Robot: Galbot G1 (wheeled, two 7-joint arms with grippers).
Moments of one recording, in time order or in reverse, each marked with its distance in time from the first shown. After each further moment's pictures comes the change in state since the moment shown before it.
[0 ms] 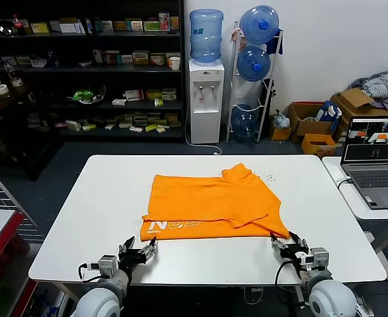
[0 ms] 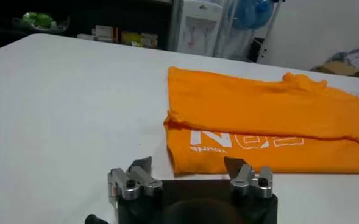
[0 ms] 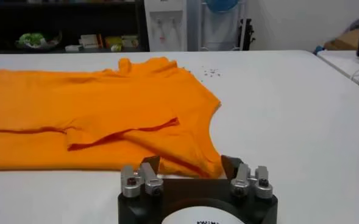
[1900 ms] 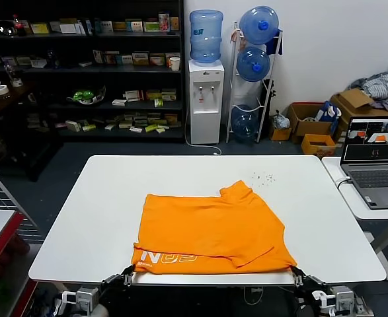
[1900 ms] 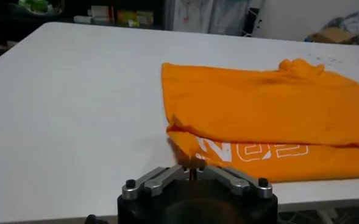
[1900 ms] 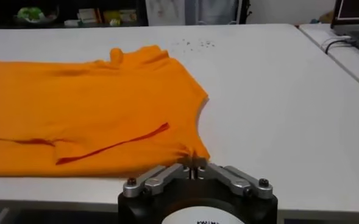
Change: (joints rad) left arm 0.311 0.215 -0.072 -0.313 -0.081 0.039 -0.116; right arm -0.413 -0.066 0.185 0.328 0.047 -0.033 0.100
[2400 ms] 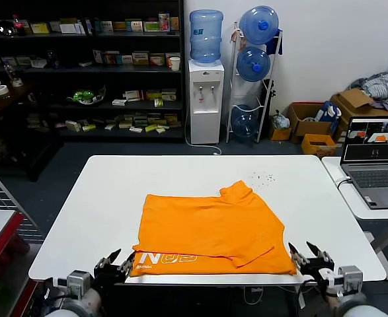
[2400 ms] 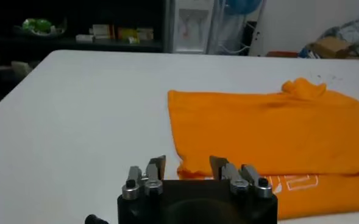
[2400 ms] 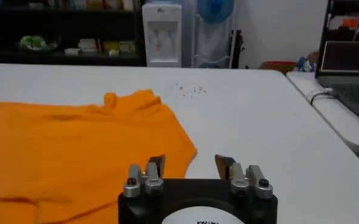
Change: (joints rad) left arm -0.103 0.065 -0.049 -0.002 -0.079 0.020 0.015; right arm 0.235 -0.074 -0.037 -0.022 0.100 -0.014 0.029
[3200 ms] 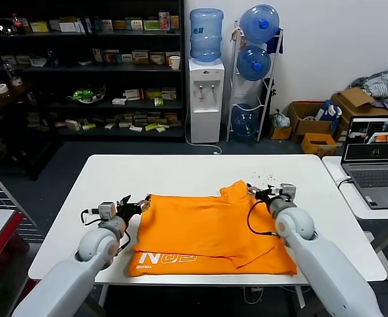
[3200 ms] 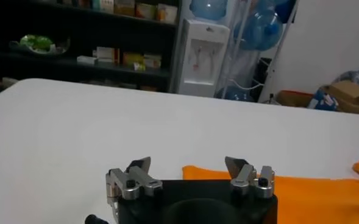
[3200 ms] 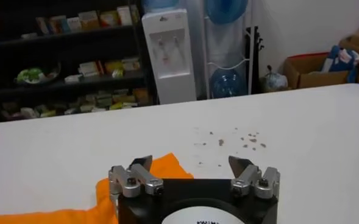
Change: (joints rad) left arm -0.692 -0.249 0.270 0.659 -0.011 -0.017 0.165; right arm 0.862 0.311 -0.452 -0.725 0.030 -0.107 -0.027
